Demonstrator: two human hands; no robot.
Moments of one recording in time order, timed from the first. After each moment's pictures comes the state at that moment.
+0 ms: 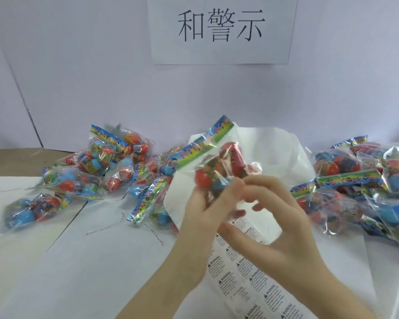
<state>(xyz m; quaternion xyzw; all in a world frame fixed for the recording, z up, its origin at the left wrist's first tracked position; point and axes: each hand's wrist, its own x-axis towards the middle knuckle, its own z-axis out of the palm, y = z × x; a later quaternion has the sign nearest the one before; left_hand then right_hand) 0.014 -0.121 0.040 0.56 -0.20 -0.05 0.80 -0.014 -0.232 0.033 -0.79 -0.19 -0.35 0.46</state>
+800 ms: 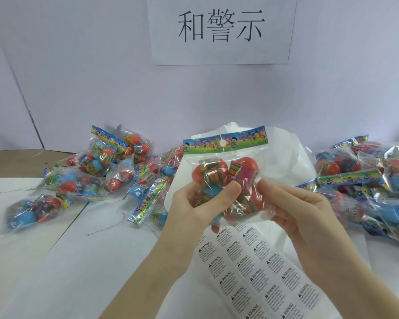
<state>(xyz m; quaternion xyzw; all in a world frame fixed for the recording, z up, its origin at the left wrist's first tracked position) 0.018 -0.106 0.052 0.62 -0.15 -0.06 0.77 -0.013 -0.252 0.049 -0.64 -0.02 -0.11 0.76</state>
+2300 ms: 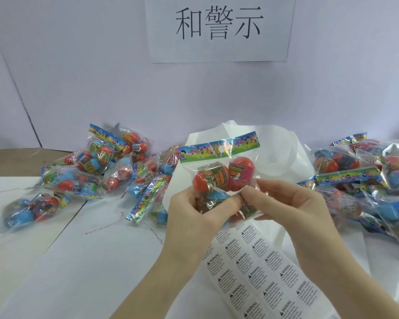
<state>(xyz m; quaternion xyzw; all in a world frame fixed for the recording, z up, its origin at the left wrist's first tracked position) 0.010 -0.117 0.051 0.62 -0.14 0.04 0.77 -0.008 -0.251 0.043 -0.67 0.00 -0.14 0.73</state>
